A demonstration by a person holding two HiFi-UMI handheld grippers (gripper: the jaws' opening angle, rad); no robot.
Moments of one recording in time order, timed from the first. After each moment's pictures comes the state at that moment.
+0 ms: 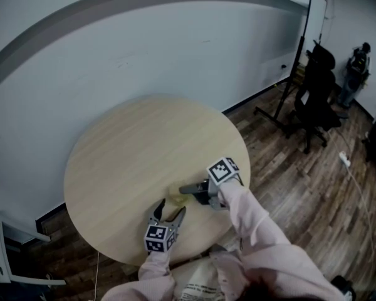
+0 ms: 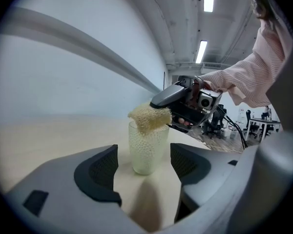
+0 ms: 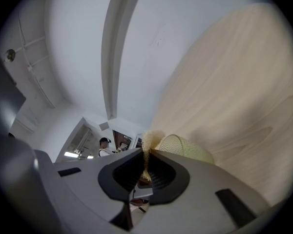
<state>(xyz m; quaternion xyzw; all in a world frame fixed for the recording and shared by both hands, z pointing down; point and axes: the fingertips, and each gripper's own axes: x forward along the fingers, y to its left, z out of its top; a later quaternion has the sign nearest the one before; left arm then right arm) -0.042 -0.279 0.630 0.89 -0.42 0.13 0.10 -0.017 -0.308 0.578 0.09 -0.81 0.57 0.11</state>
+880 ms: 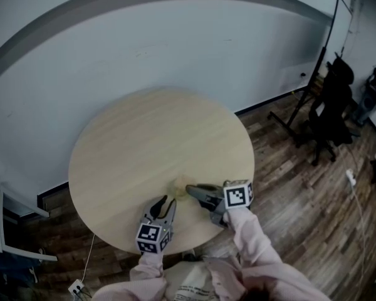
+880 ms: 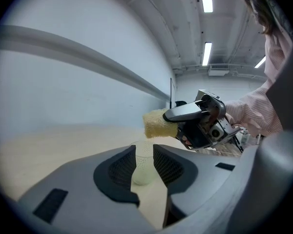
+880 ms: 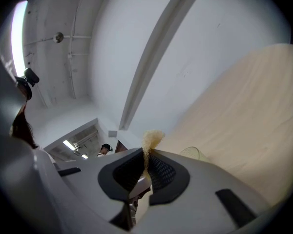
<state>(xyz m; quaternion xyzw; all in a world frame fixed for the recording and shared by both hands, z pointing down) -0.050 -0.253 0.568 0.87 -0.48 0.10 0.09 0.001 -0.276 0.528 0.12 -0.90 0.42 -0.05</state>
